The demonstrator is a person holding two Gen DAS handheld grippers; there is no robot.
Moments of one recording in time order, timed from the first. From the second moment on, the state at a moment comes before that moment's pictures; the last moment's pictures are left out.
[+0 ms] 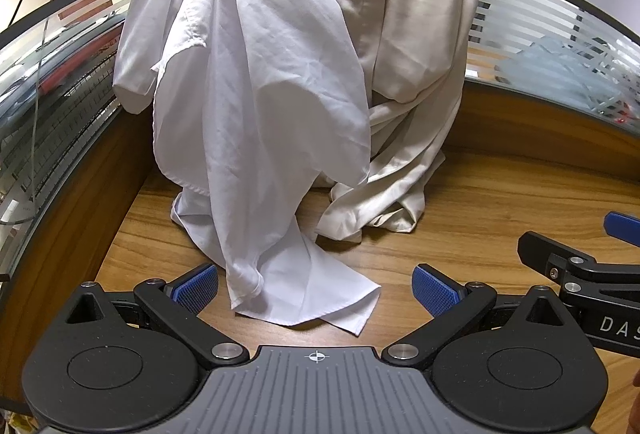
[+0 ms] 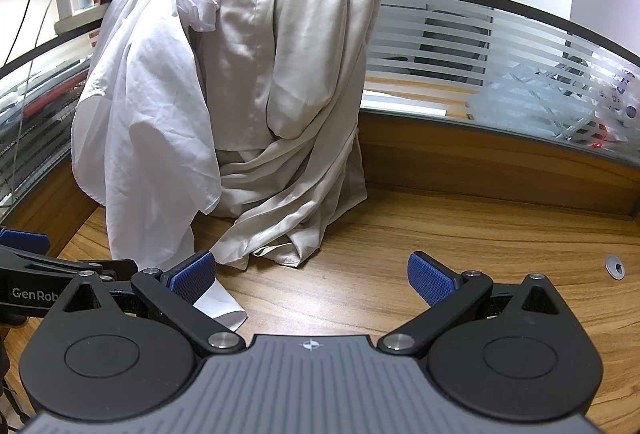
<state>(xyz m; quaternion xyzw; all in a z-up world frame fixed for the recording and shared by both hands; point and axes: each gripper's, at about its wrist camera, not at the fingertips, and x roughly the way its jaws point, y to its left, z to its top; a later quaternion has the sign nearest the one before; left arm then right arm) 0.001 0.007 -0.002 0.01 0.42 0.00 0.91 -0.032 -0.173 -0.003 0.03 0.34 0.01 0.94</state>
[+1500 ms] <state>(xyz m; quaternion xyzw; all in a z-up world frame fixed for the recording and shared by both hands) 0.024 0.016 -0.020 0.01 0.45 0.00 0.89 -0.005 -0.166 -0.010 0.03 0.35 0.02 0.94</state>
